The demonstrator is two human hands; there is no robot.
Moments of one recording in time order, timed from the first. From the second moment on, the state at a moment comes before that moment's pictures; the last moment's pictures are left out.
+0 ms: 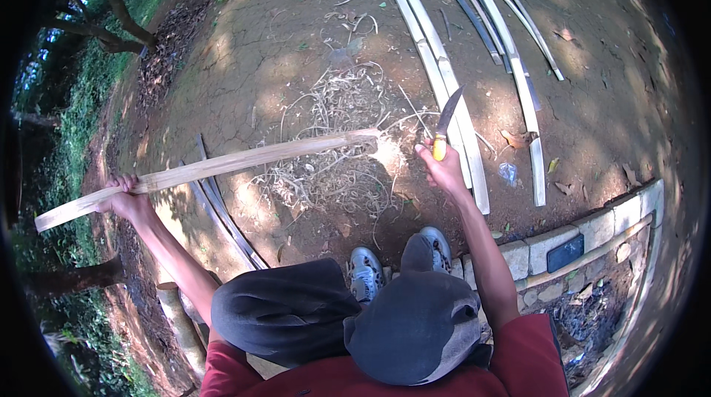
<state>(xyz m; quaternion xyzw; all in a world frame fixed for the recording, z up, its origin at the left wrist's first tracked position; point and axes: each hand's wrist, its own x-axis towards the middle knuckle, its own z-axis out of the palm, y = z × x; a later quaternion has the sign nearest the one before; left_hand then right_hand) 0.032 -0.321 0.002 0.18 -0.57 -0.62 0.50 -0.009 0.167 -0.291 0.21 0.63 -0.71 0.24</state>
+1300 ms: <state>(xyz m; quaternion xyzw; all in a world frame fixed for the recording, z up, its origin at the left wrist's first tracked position) 0.128 -0.445 -0.010 0.17 -0.47 -0.71 0.50 -0.031 0.135 -0.341 0.03 0.72 -0.69 0.02</state>
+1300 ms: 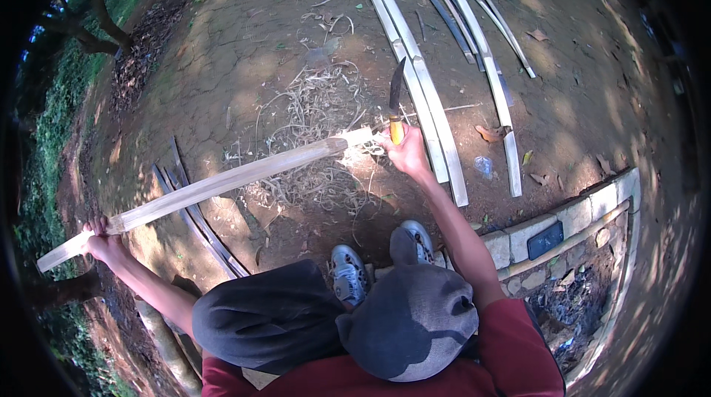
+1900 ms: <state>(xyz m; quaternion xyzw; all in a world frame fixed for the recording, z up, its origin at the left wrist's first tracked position) 0.135 -0.423 -0.002 0.22 -0.50 -0.64 0.54 -0.020 0.176 -0.345 0.10 0.90 -0.42 0.10</state>
